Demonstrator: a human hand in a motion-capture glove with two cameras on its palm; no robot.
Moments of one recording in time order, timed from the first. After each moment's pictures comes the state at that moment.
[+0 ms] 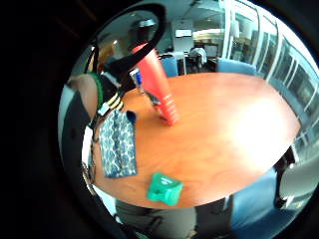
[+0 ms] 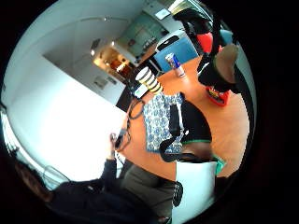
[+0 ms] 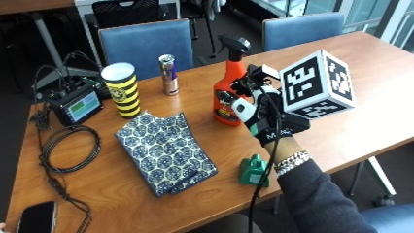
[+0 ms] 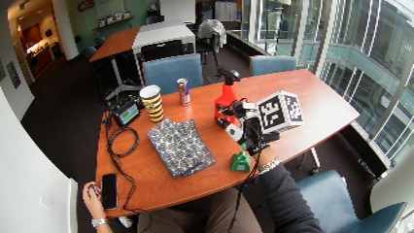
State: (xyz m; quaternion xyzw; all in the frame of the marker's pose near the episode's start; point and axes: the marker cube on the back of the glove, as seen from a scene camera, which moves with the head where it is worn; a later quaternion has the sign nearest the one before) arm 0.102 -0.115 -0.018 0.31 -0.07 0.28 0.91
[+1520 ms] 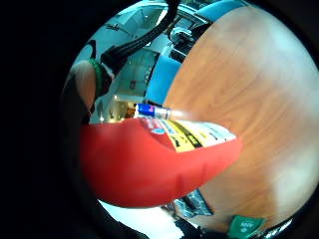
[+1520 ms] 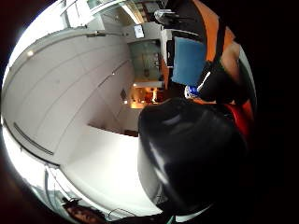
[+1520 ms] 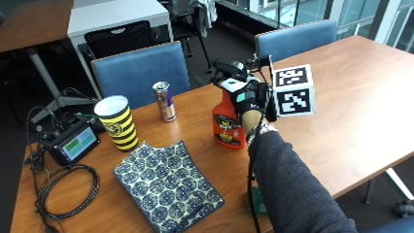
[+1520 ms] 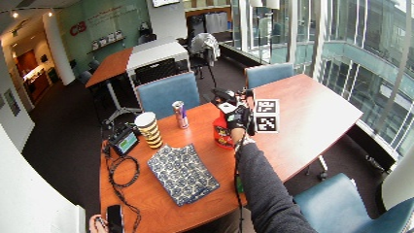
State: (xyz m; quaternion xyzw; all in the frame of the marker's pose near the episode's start) arm 0.167 -0.189 0.027 0.31 -0.42 0.40 0.76
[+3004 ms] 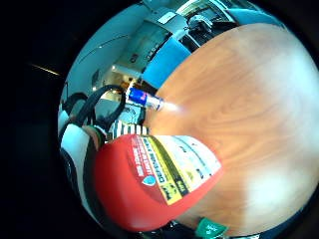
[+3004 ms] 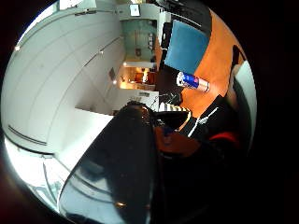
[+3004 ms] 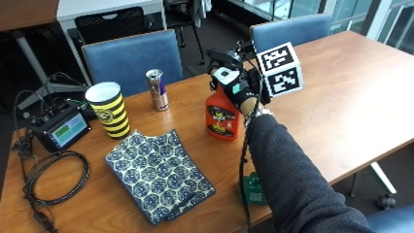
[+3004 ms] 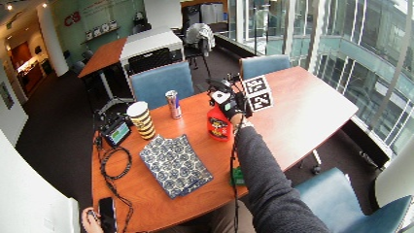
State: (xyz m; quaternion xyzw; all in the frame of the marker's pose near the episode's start) arm 0.182 -0.231 0.017 0.24 -0.39 0.30 0.83
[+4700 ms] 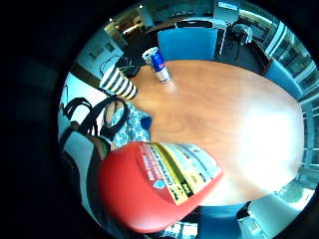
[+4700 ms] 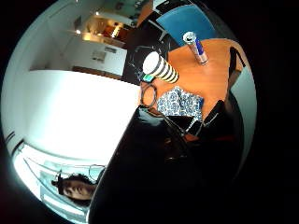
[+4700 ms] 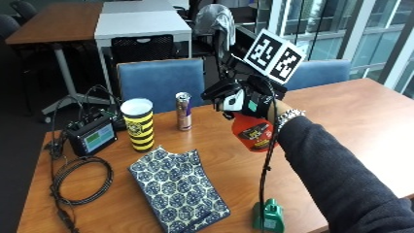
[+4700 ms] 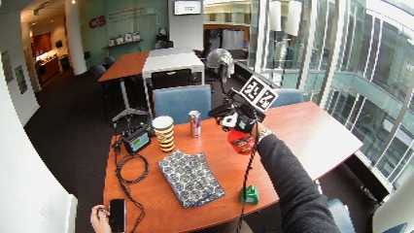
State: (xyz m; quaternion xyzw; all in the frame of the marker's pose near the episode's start) arm 0.158 -0.192 0.015 0.01 -0.20 0.17 0.97
